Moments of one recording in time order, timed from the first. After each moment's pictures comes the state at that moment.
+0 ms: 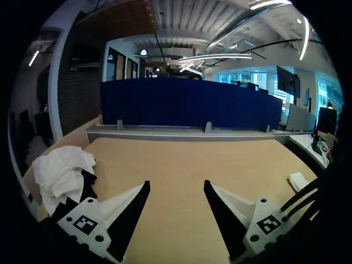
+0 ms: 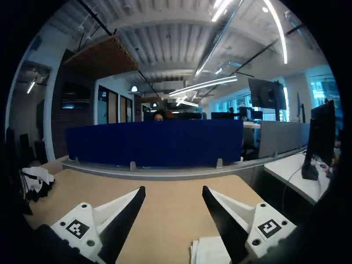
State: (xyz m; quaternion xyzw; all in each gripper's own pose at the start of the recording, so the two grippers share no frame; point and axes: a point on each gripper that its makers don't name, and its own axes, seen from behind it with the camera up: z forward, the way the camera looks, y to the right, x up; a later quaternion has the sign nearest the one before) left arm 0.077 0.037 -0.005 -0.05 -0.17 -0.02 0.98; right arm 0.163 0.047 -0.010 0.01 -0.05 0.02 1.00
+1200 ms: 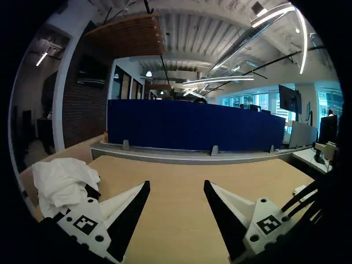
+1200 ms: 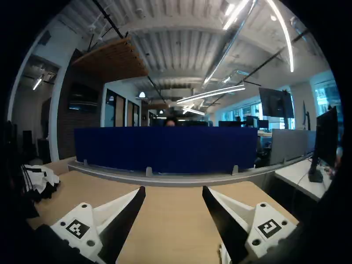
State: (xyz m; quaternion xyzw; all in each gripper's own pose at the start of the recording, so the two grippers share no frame) left arm 0.095 0.005 0.028 -0.03 -0.07 -0.04 1.00; right arm 0.157 -0.047 -0.002 0.04 -0.02 -0.01 1.00
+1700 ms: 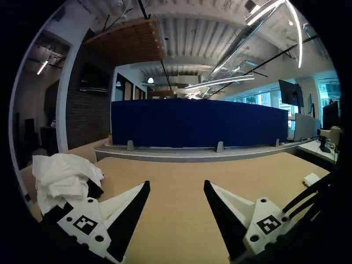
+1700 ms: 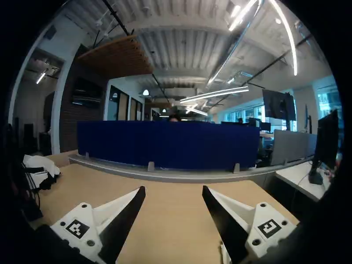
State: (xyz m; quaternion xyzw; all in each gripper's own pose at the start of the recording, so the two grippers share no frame) left arm 0.050 0.005 0.021 -0.01 -0.05 -0.01 1.00; right arm 0.128 -0.050 -0.007 0.04 -0.02 -0.03 1.00
